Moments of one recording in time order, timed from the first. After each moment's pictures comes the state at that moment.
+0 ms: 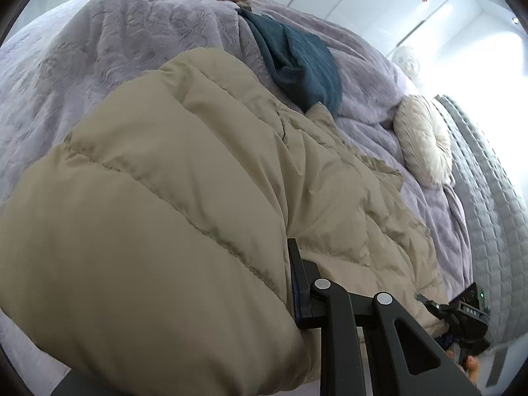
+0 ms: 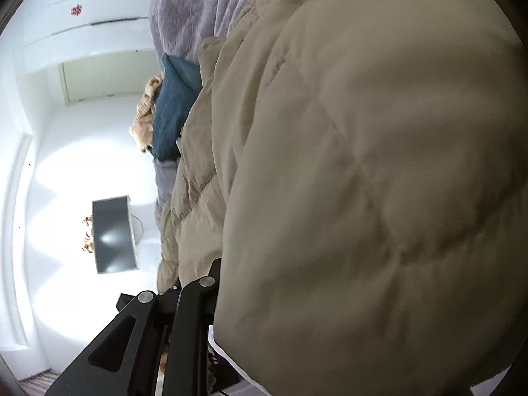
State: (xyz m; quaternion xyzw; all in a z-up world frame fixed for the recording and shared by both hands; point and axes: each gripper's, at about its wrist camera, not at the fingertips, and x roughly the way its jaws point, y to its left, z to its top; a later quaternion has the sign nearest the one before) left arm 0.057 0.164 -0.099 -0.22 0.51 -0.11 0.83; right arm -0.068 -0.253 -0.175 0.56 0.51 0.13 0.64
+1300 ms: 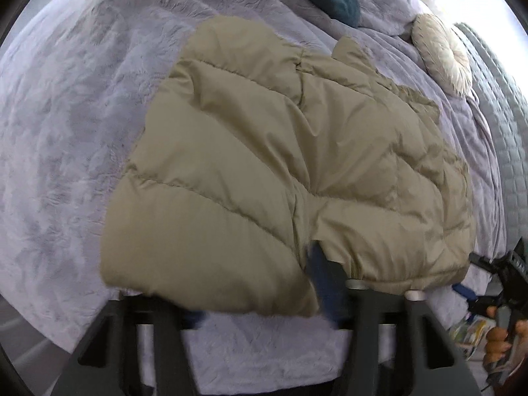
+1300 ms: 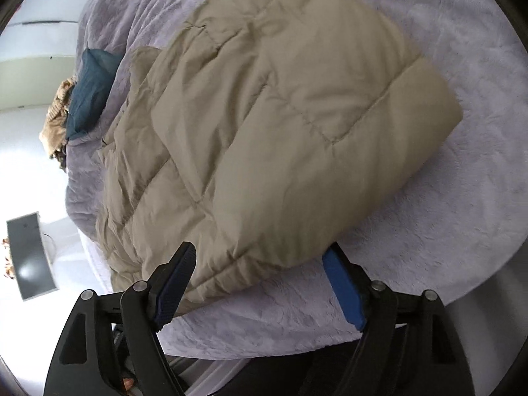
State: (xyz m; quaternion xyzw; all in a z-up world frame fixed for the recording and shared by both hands) left arm -0.079 0.205 -0.096 -0.11 0.64 -0.09 0.76; right arm -0.174 -0.211 -0.111 0.46 0.62 -0.08 0.63
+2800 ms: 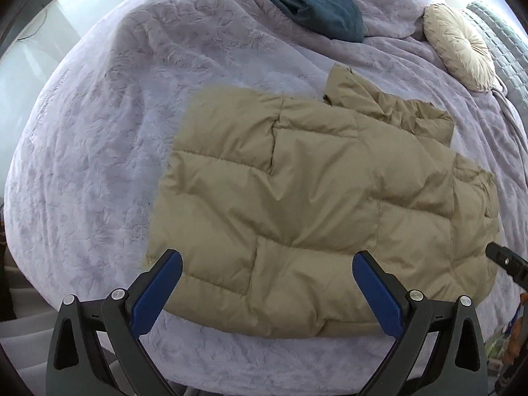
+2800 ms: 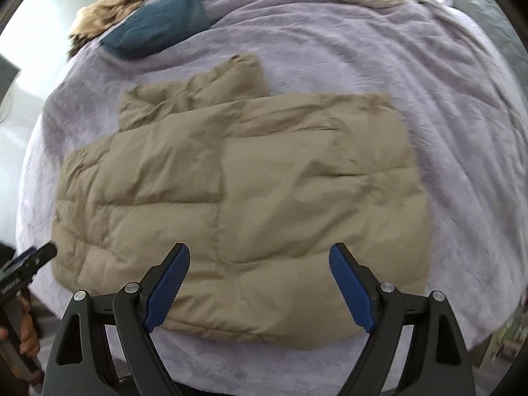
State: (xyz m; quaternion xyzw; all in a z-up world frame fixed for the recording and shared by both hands) left arm -0.051 0.149 -0.043 -0.02 0.62 0.01 0.78; right arm -0.095 -0.165 -0.051 0.13 0.63 0.00 0.77
